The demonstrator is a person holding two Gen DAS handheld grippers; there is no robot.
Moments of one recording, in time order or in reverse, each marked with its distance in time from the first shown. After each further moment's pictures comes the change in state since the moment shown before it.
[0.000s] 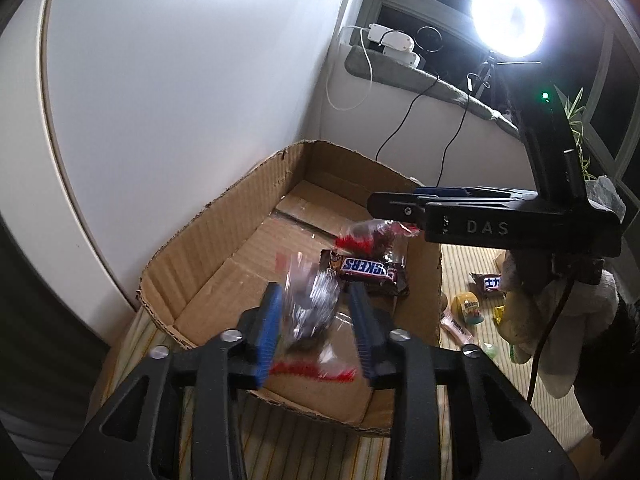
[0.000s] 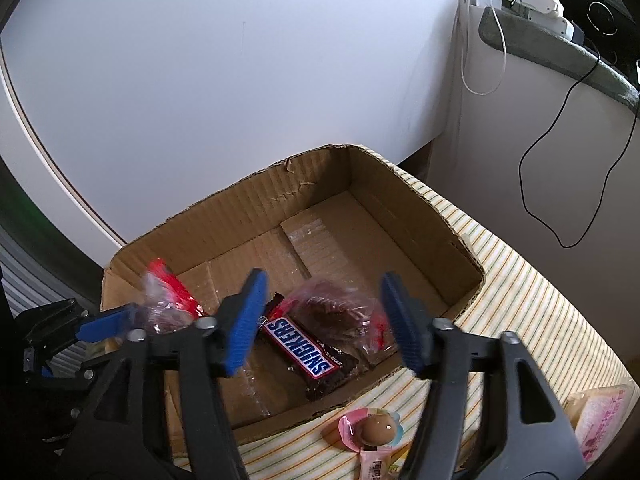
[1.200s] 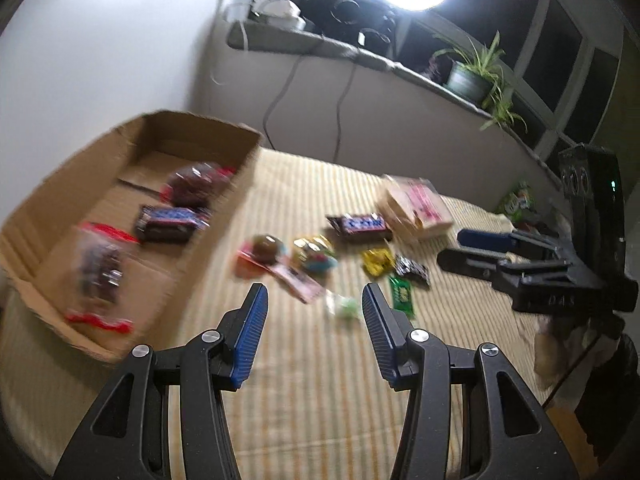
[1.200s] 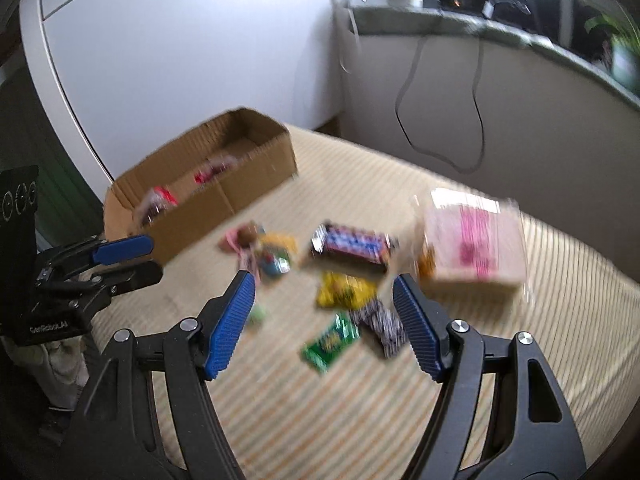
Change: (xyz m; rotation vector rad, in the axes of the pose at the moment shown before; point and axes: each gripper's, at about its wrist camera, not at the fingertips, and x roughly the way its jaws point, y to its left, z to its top) left arm 0.002 -0.126 -0.046 0.140 0.086 -0.225; right arm -0.147 -0.098 -0.160 0.174 -0.066 -0.105
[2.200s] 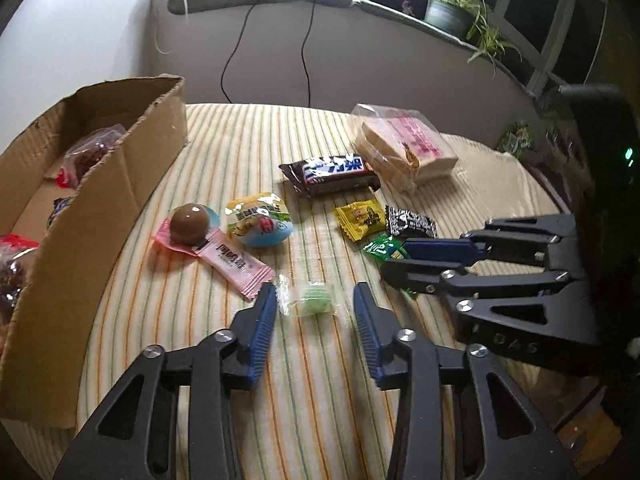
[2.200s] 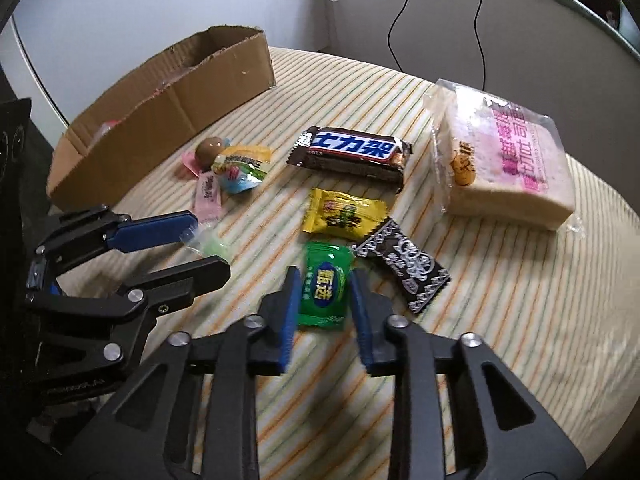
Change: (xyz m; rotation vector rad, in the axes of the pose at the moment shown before) left arm 0.072 -0.028 -0.010 0.151 0.142 0.005; right arm 0.069 0.000 -0.032 0.004 0.174 -0.056
